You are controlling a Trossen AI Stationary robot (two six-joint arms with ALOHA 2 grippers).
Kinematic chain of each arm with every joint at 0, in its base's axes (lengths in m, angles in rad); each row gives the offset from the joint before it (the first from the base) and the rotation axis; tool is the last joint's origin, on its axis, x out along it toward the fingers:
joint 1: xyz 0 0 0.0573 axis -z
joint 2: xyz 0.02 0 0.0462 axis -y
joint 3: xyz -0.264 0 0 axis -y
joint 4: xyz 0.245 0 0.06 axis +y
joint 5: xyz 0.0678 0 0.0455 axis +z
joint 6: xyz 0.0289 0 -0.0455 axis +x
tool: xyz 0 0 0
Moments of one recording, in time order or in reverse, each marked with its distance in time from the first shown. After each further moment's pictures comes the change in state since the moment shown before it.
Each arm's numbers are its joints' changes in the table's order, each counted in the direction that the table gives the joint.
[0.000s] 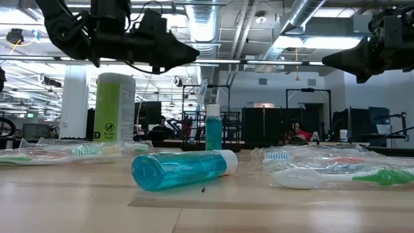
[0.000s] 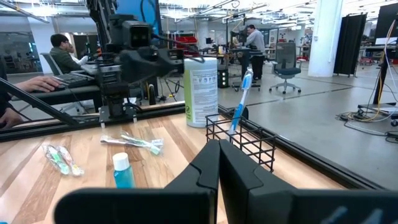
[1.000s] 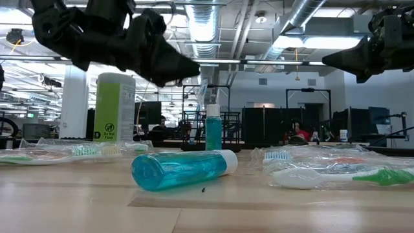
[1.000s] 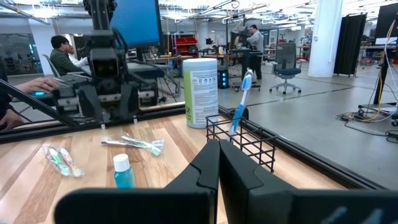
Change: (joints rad) left arm 0.193 -0.094 -0.003 0.133 -0.034 -0.053; right arm 0.000 0.000 0.000 -0.003 0.000 0.006
